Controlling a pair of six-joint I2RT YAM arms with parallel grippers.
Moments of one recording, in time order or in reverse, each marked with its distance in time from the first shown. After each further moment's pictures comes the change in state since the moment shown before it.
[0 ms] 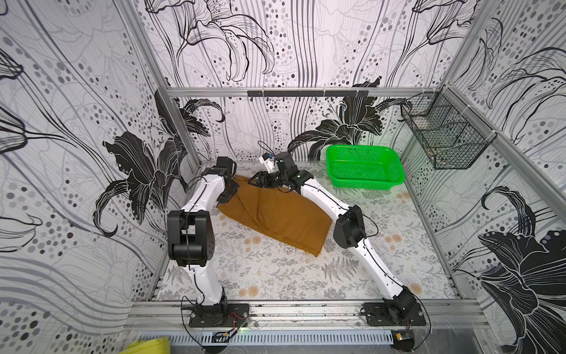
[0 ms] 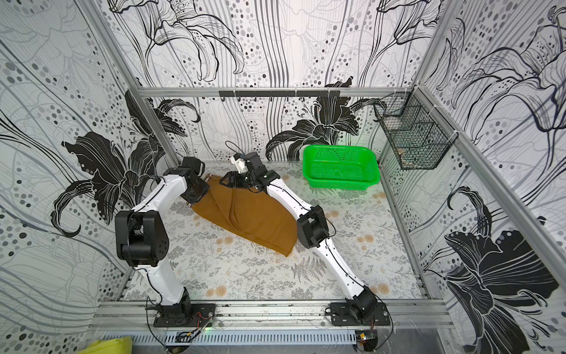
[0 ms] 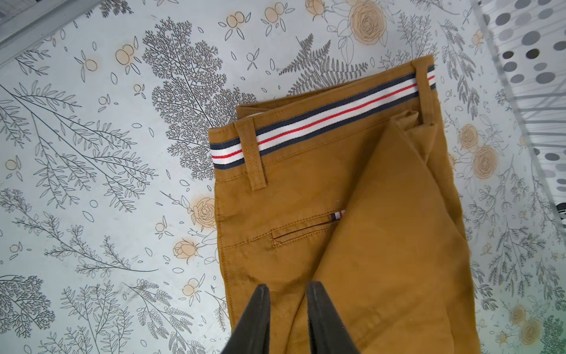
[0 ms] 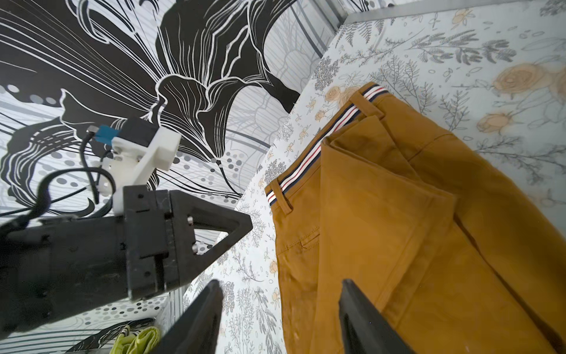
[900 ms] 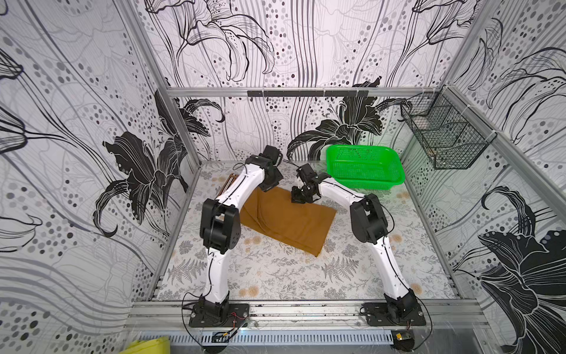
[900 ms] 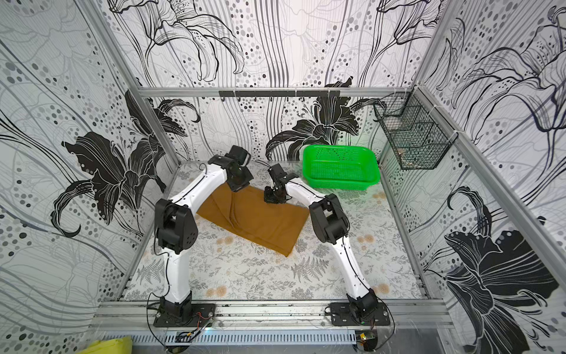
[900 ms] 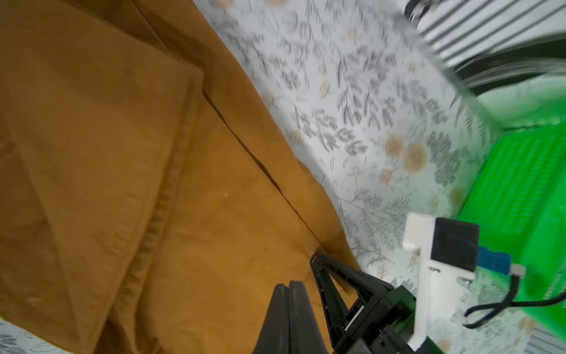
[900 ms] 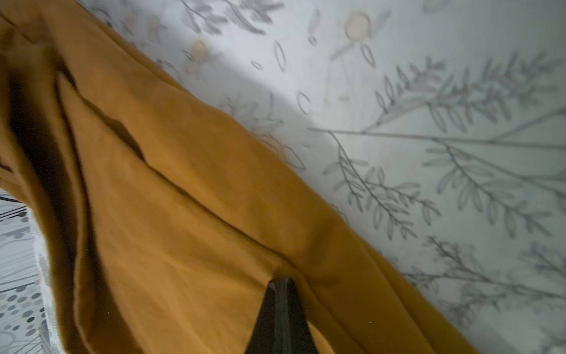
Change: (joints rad) left arm -0.361 0.279 0.436 -0.120 0.111 0.030; right arm -0.137 -0.294 -0.669 -0.235 0.312 -0.040
